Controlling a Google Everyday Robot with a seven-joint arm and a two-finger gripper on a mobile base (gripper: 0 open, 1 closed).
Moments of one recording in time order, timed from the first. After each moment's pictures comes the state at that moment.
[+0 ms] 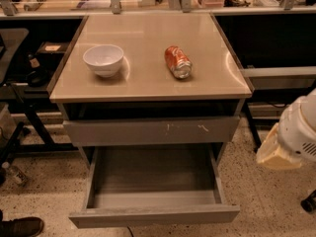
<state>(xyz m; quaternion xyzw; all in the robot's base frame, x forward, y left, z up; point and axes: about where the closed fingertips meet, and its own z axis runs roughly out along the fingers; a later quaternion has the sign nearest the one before) 0.377 -0.227 0.842 -0.55 0.83 0.02 0.12</state>
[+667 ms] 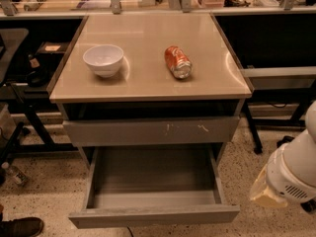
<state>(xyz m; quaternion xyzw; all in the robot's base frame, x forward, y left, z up) 0.336 -0.232 0.748 -0.53 0.85 0.06 0.07</state>
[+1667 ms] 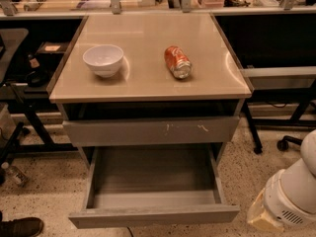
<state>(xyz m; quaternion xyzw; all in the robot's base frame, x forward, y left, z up) 0.301 -0.232 0.695 -0.51 0.85 0.10 0.05</state>
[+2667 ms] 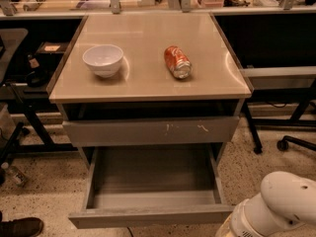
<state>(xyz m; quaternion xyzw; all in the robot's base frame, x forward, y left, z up) 0.290 -0.182 0.560 -0.47 0.86 0.19 0.06</state>
